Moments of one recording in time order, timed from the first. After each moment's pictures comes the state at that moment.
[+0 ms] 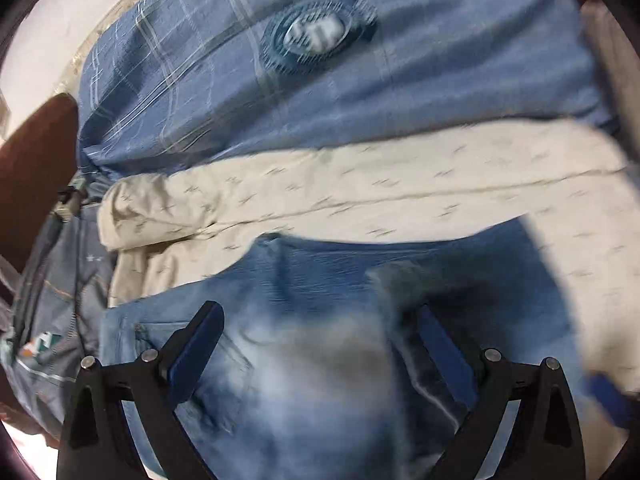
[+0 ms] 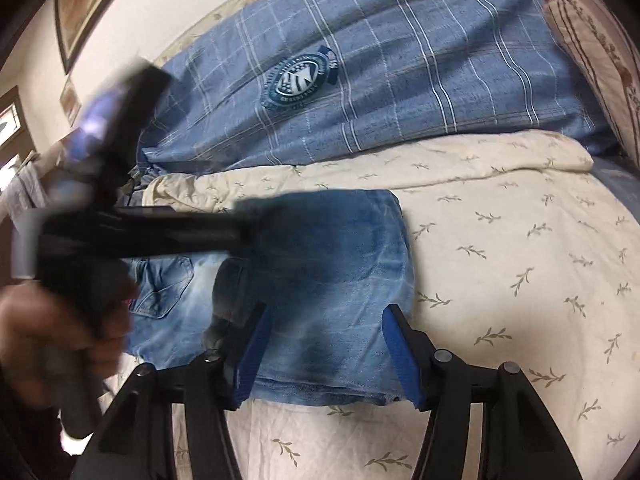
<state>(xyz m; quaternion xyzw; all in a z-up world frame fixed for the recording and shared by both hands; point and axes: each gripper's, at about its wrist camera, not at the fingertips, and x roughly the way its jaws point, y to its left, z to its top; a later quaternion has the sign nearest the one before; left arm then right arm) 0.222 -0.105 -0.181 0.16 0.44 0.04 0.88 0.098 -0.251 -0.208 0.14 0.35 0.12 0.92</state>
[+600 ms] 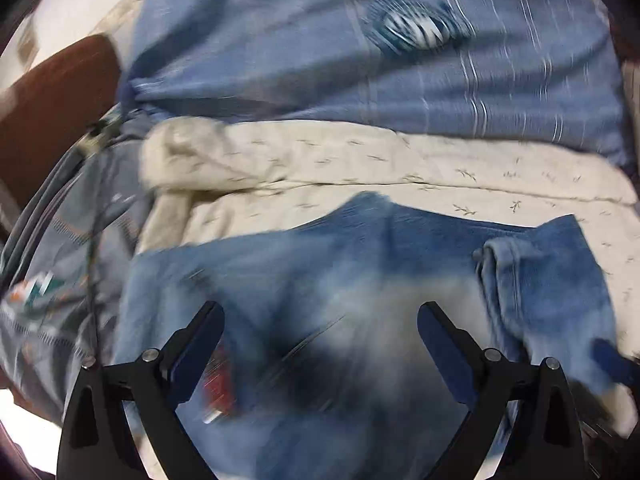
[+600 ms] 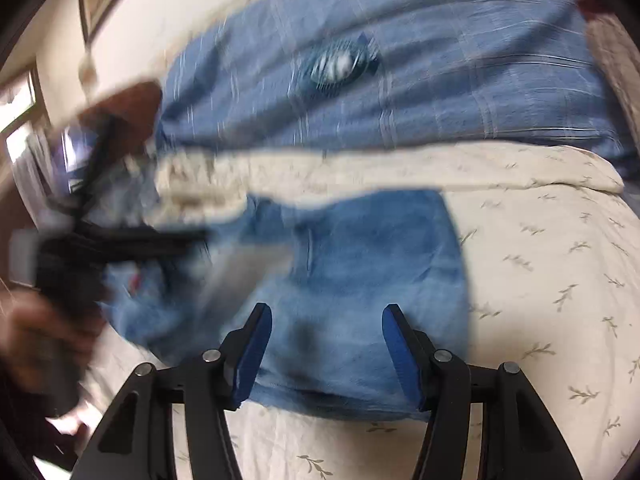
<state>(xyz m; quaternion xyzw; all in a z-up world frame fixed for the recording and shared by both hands) 0.176 0.004 -0.170 0.06 0.43 0.05 0.90 0.111 -0.206 -0.221 0.08 0.38 0.15 0.91</state>
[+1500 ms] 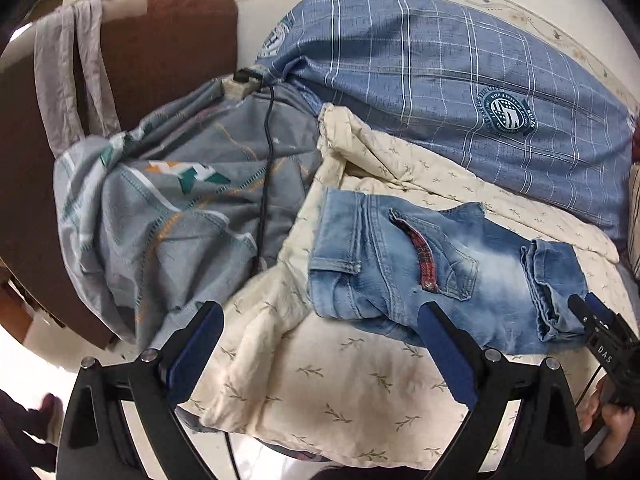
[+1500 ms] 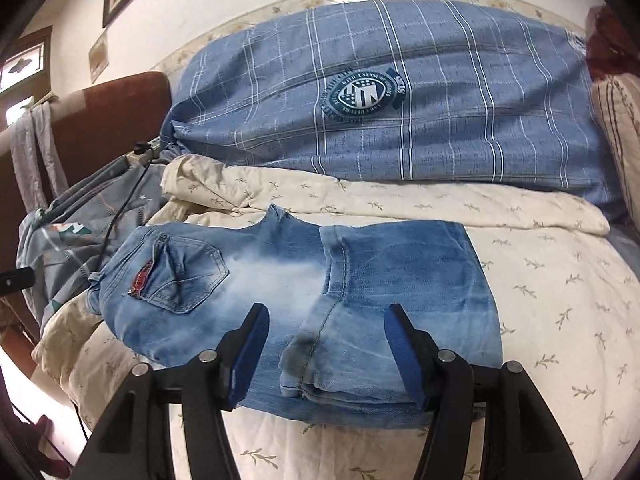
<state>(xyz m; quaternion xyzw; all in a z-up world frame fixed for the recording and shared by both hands) 0.038 0.156 -0.136 -0.06 0.38 0.11 0.92 0.088 -0.159 -0.195 0.04 0.31 0.11 0.94</state>
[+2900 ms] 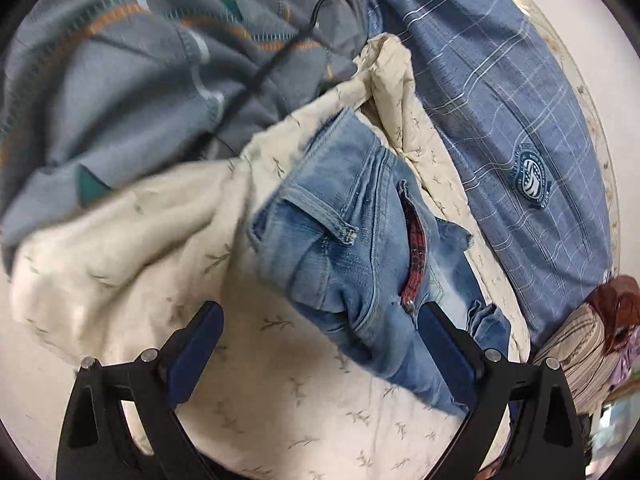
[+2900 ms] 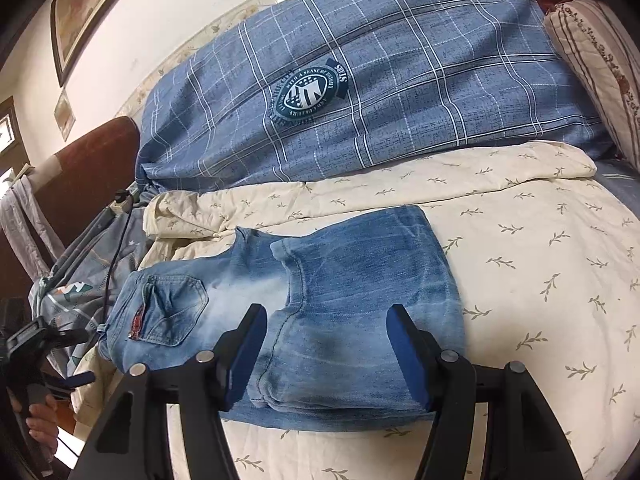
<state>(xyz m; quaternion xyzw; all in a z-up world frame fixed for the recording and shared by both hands) 0.090 0.199 -0.217 -0.38 0.45 0.05 0.81 0.101 -0.214 -0.196 0.15 0.33 0.10 0.93</state>
